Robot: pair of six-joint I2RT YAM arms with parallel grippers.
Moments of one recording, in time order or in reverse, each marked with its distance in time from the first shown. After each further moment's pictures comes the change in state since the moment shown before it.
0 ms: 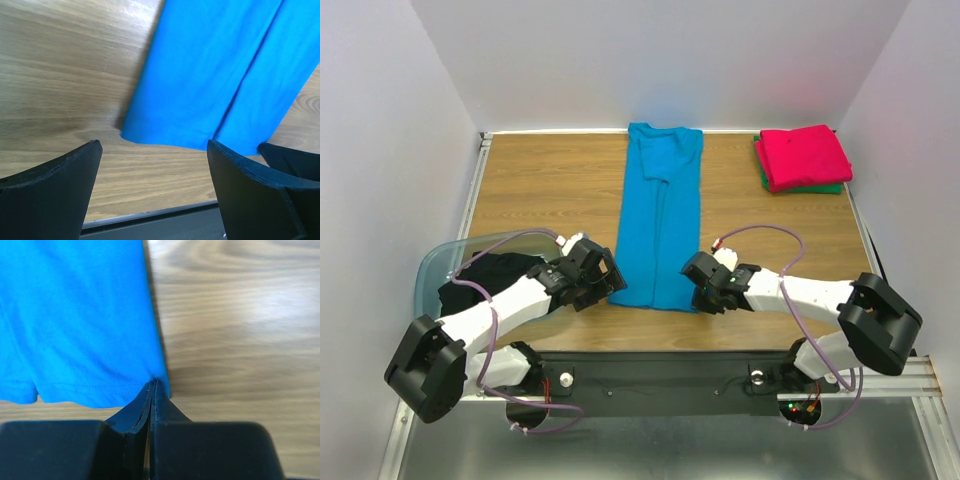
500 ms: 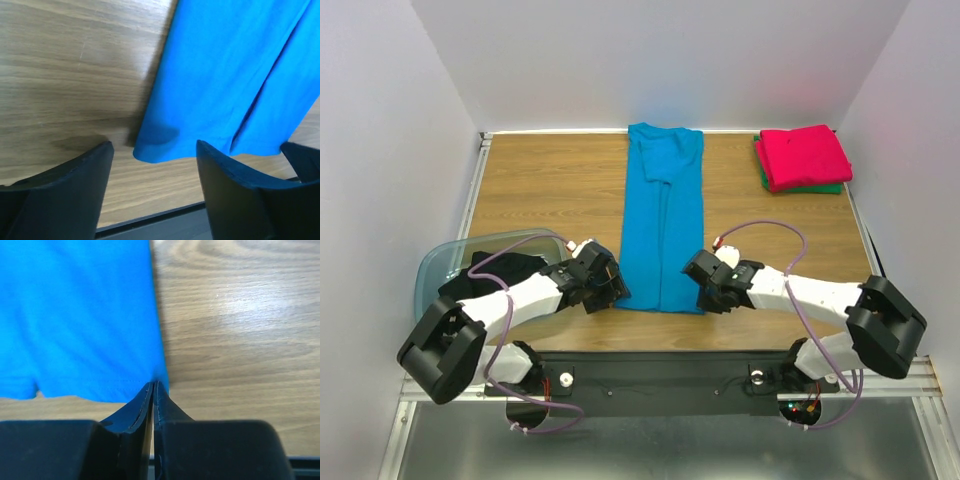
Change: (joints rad) left arm -0.022 0.113 -0.043 0.115 0.081 -0.002; right arm 0.000 -0.029 0.033 -0.137 0.034 -0.052
